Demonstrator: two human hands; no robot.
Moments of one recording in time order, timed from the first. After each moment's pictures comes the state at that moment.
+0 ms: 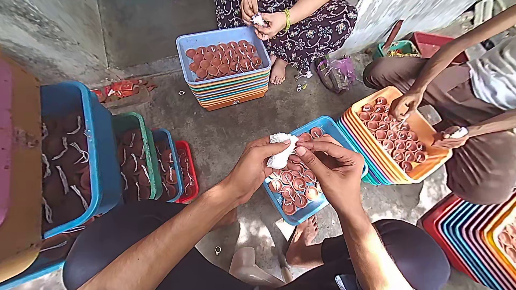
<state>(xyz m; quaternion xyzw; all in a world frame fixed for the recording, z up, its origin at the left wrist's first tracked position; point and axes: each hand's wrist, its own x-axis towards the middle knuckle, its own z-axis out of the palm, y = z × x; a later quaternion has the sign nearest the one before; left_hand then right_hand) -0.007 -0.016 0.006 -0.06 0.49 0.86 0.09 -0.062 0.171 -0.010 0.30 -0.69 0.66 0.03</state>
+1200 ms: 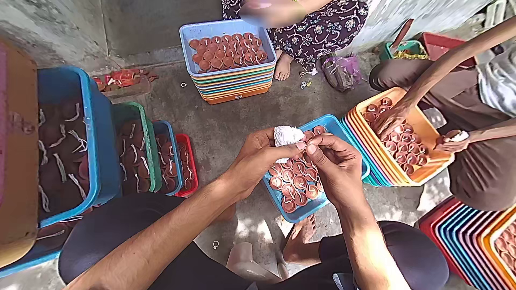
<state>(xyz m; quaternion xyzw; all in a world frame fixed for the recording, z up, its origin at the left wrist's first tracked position) -0.005 -0.019 0.008 -0.06 0.56 0.83 0.05 -0.067 0.172 -0.019 0.26 -0.60 0.75 -0.10</state>
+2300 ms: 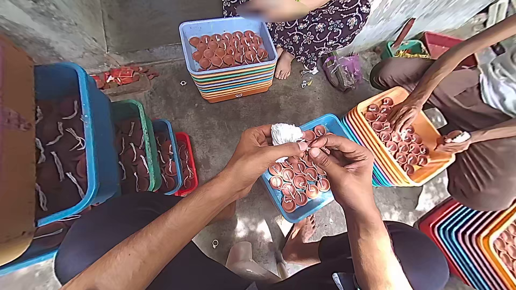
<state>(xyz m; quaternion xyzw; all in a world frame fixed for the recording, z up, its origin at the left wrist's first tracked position) -0.004 -0.021 0.011 -0.07 0.56 0.82 0.01 -0.067 0.178 -0.009 0.30 -0.62 0.72 -0.07</state>
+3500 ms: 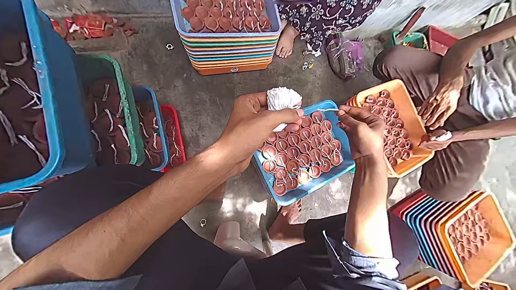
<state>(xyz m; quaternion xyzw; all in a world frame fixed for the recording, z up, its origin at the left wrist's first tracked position) -0.011 -0.025 0.013 -0.14 0.55 0.82 -0.03 -0.168 0.232 -0.057 0.09 -0.76 0.64 -0.06</state>
